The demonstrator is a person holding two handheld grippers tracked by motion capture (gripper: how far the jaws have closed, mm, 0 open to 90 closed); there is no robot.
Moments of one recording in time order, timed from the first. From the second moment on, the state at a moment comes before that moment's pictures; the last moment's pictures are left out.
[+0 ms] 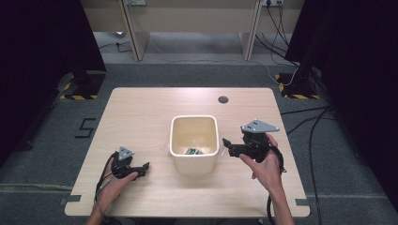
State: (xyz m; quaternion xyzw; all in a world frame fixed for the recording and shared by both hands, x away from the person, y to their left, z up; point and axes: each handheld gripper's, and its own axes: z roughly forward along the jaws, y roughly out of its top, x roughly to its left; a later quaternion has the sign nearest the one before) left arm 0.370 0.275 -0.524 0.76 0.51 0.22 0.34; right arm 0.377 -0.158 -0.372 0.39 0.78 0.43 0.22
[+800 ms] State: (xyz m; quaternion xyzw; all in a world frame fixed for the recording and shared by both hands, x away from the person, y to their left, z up) left arm 0.370 0.275 -0.524 0.76 0.51 0.22 0.34; right arm 0.365 -0.177 -0.399 0.41 0.78 0.42 0.23
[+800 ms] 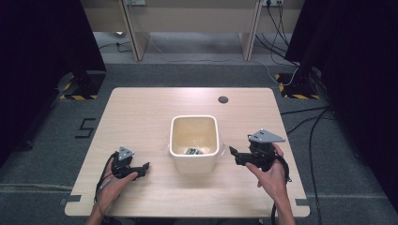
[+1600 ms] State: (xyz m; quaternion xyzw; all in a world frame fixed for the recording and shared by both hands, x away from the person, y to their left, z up) left arm 0.370 0.276 -0.524 0.76 0.51 0.22 0.34; right arm 0.354 -0.177 -0.444 0.42 0.79 0.40 0.21
